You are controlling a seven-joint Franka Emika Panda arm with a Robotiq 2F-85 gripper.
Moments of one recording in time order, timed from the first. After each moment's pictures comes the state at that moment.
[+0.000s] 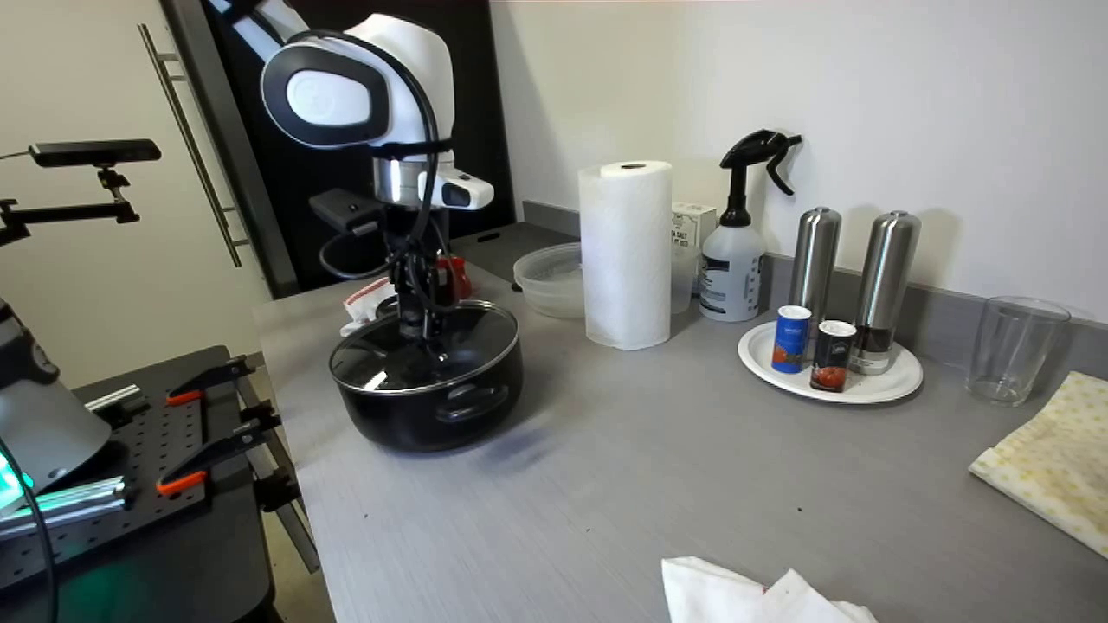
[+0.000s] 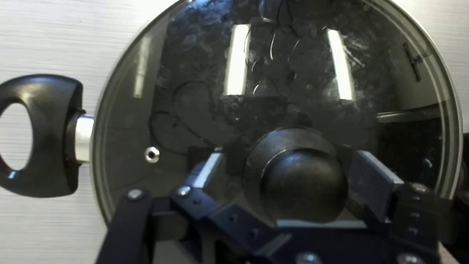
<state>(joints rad) -0.16 0.18 -0.13 -2.45 0.03 2.47 -0.35</state>
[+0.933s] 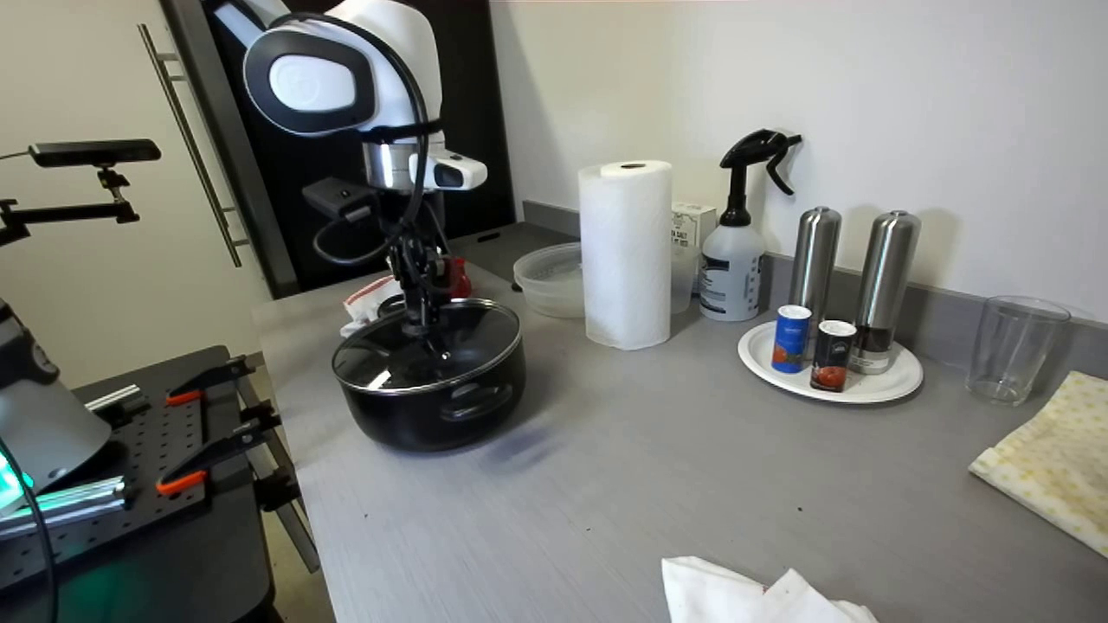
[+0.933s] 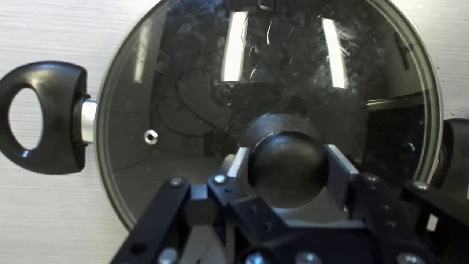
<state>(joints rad) -0.16 0.12 -0.12 -2.49 0.02 2.52 -0.35</state>
